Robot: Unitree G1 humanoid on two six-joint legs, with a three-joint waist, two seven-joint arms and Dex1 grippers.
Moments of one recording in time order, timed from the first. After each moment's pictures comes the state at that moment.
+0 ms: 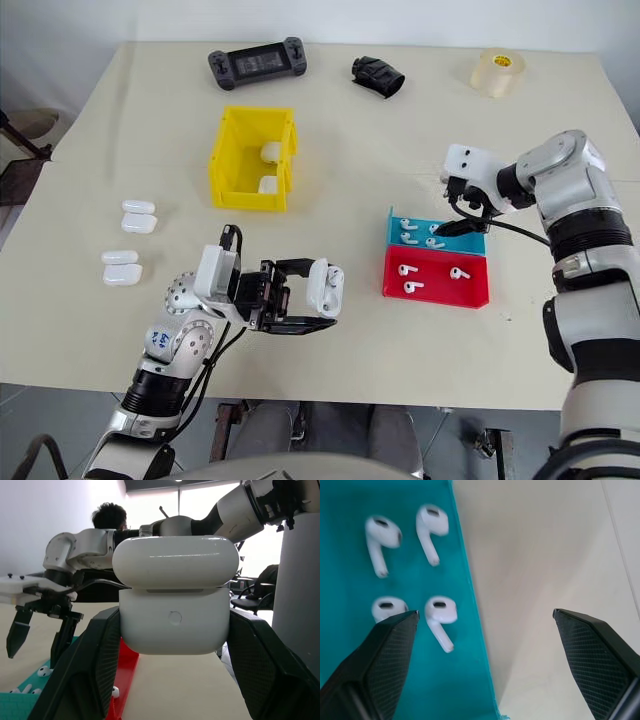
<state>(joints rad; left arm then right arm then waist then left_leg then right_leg) -0.29 0.26 -0.15 -0.14 -0.56 0.03 -1.23 -1.14 -0.77 0.40 0.94 -0.17 0.09 1.33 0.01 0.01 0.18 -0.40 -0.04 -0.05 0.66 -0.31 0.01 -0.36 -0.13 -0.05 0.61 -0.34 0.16</state>
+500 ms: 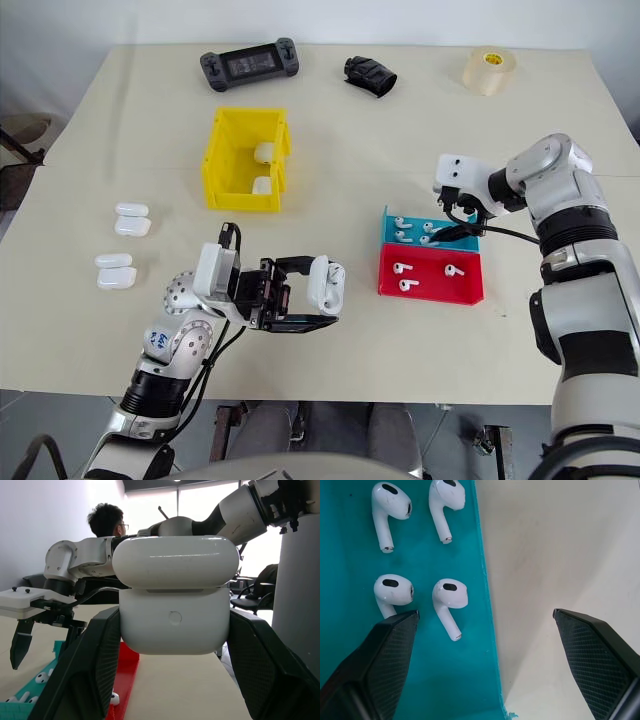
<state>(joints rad) -0.29 0.26 -0.15 -0.14 -0.56 0.03 -1.21 -1.16 -0.73 0.38 1.01 -0.23 -0.02 1.35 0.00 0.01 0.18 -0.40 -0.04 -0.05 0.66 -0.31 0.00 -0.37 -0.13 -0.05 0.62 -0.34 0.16</state>
